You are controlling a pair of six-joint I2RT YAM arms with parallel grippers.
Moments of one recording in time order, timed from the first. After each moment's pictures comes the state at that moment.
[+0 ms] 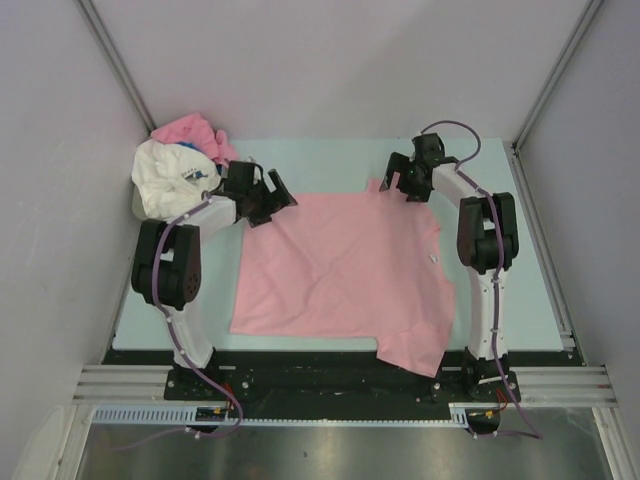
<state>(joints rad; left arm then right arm) -0.20 1.86 1.25 -0.18 0.21 -0.68 0.18 2.26 1.81 -0.45 -0.19 0.43</state>
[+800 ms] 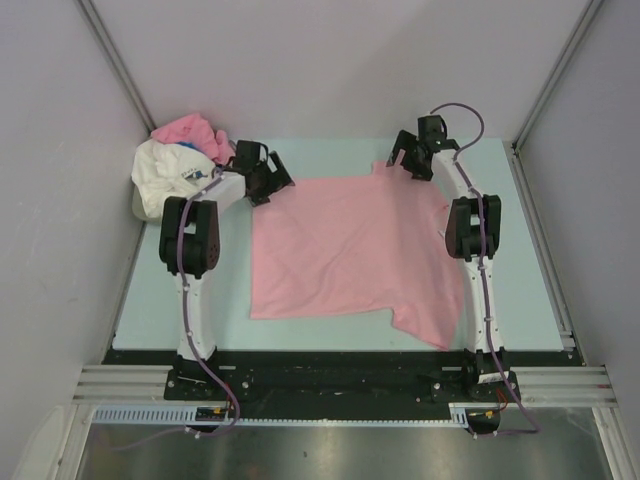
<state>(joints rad) -0.17 2.19 1.63 -0.28 0.13 -0.67 0.12 2.63 2.41 -0.62 -0.10 0.48</state>
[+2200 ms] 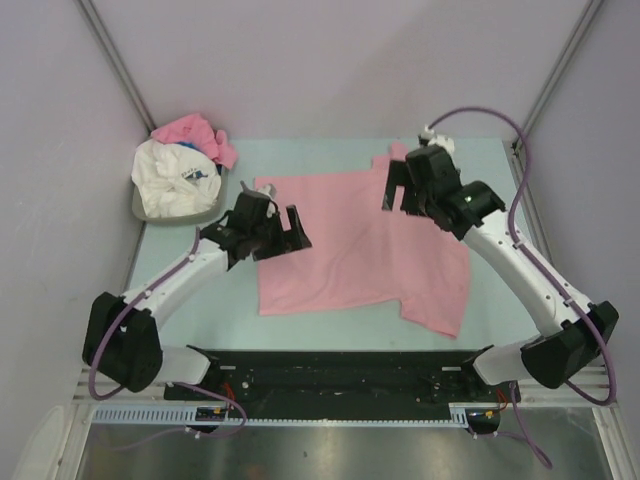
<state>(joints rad) -0.41 1.37 1.00 -0.42 0.13 -0.63 0.57 1.43 1.63 -0.80 0.36 0.48</state>
